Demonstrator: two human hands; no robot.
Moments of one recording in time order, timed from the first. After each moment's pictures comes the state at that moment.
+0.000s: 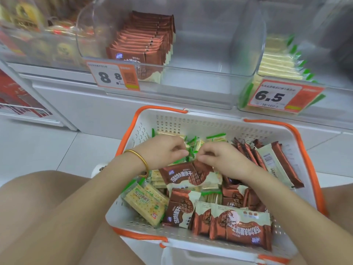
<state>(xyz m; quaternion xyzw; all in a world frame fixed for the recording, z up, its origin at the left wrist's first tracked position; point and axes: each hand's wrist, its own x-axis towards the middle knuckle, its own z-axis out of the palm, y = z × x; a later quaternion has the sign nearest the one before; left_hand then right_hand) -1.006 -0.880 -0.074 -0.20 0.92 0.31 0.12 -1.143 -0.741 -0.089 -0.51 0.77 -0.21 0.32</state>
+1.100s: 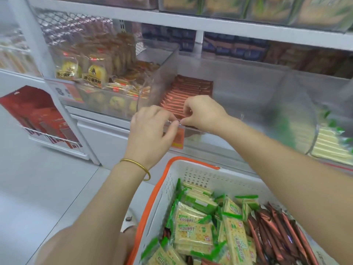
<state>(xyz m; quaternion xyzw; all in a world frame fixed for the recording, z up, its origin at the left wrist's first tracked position) -0.987 -1.001 -0.010 -0.33 0.88 0.11 -0.32 -1.148 -0.974 0.024 -0.62 0.78 -0.12 0.04</state>
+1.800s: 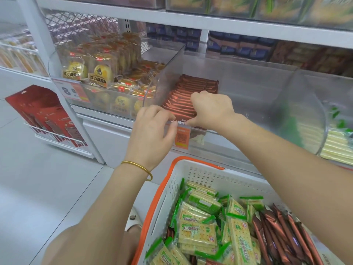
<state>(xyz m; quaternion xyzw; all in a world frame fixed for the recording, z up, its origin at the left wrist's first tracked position) -0.977 -1.003 -0.011 -0.32 0.87 0.09 -0.36 -1.144 -0.977 0.030 -0.61 0.79 0.01 -0.08</state>
